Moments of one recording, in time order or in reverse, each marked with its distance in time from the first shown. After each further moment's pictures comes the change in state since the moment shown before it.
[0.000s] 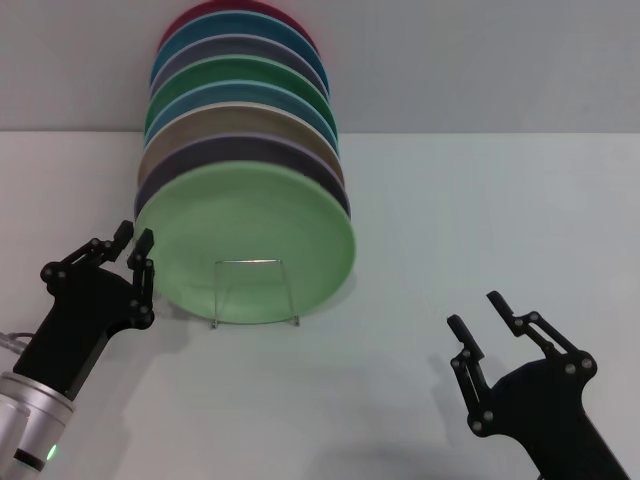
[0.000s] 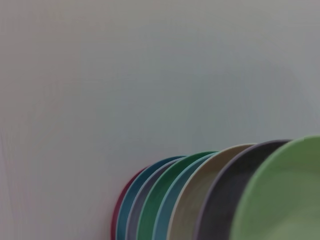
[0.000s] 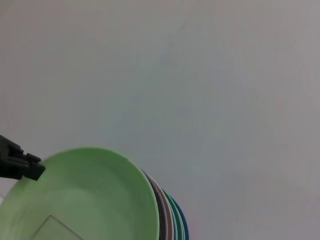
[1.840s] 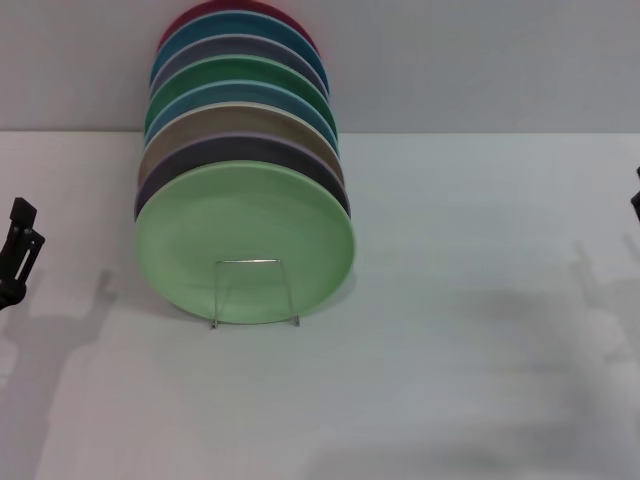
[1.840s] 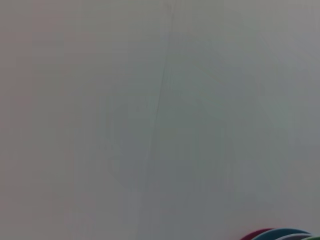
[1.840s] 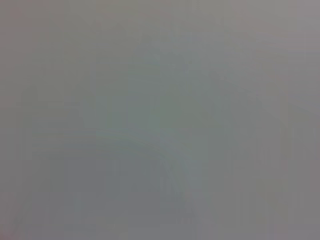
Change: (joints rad) left arm 0.094 -0.003 -0.226 0.012 -0.009 0.147 -0.317; right arm 0.171 -0.002 0.507 -0.381 0.002 0.049 0.847
